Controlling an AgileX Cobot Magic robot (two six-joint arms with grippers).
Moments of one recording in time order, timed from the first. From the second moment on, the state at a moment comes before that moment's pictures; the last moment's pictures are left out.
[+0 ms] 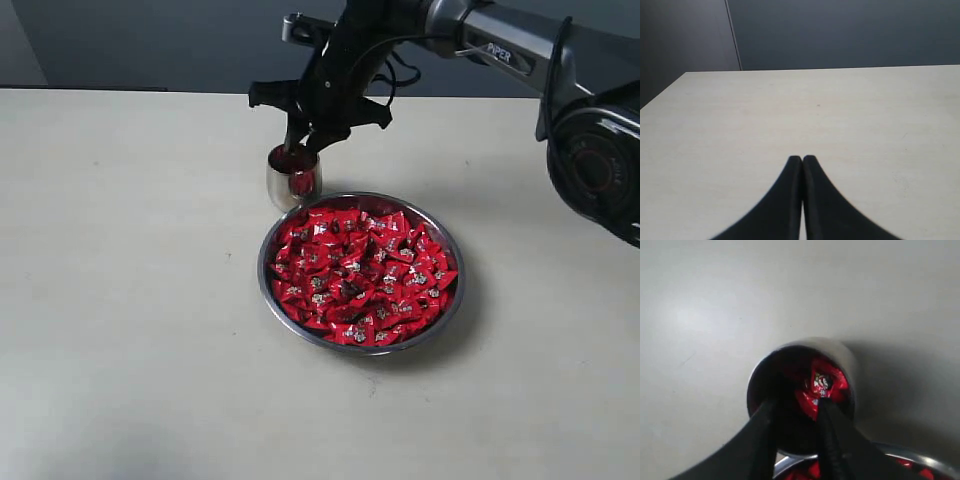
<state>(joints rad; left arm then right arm) 0.21 0.00 0.00 0.06 0.29 -0.02 0.62 2.39 -2.17 0.30 1.06 0.18</state>
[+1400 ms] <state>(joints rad) 0.21 0.00 0.00 0.06 0.29 -0.02 0.54 1.55 -1.07 -0.10 0.42 0.21</state>
